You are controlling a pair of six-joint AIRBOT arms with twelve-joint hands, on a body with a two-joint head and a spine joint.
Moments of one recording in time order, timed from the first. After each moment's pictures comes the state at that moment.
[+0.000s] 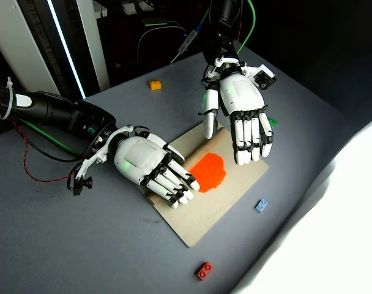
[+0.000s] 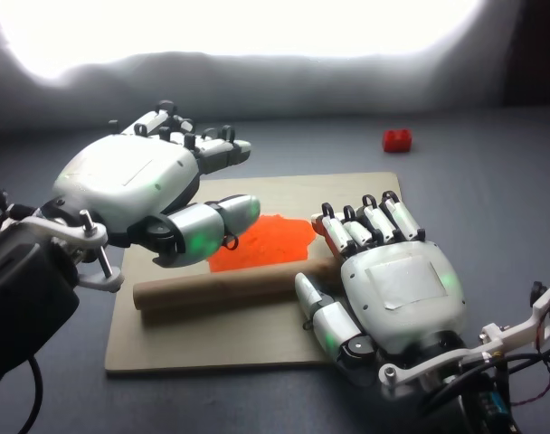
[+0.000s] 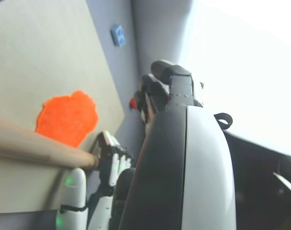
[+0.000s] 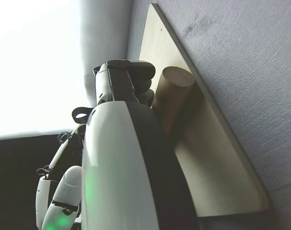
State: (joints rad) left arm 0.62 -1.05 0.98 -0.54 -0.77 1.36; right arm -0.78 -1.66 1.18 0.77 1.36 -1.71
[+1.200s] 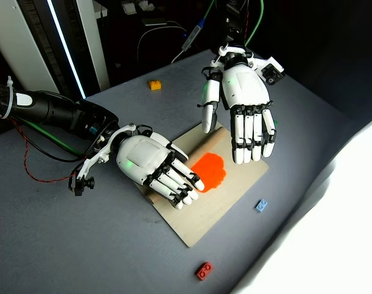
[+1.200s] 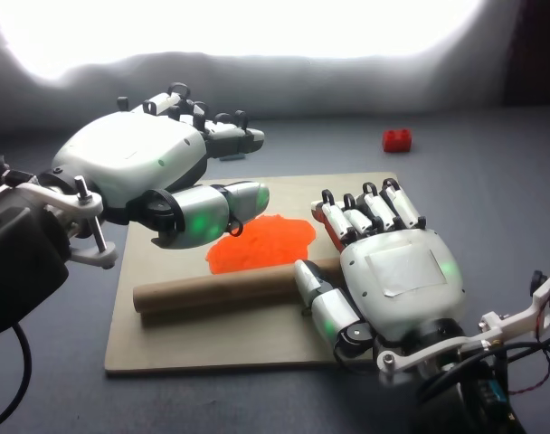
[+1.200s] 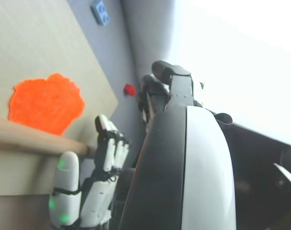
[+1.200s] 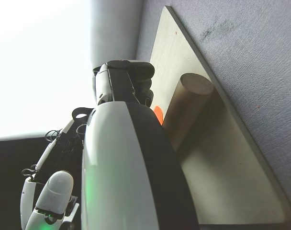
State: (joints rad) left arm 0.52 -0.99 0.95 -0.52 -0.61 1.34; right arm -0.76 -1.65 1.18 0.77 1.36 -1.71
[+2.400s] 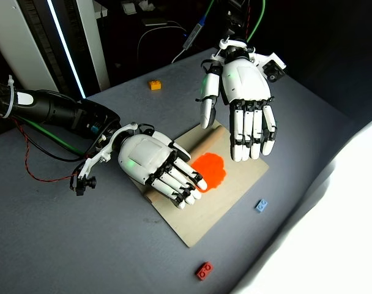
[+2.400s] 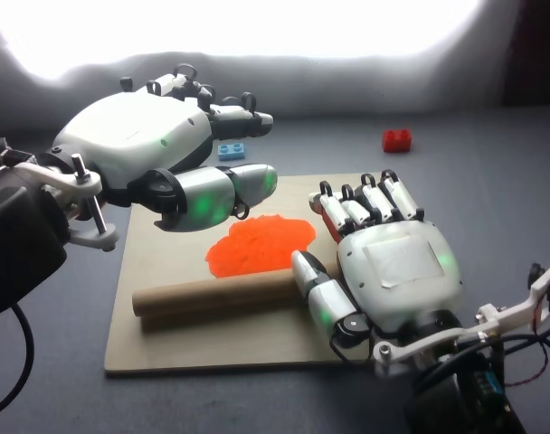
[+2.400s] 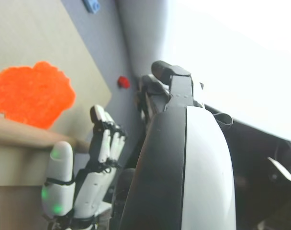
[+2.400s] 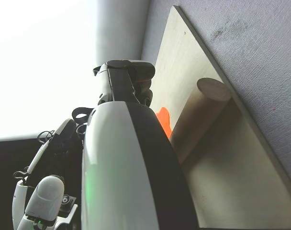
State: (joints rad) left arm 0.47 -0.97 0.93 -0.50 -0.58 1.33; right arm -0.74 -1.65 1.18 0.77 1.36 -1.71
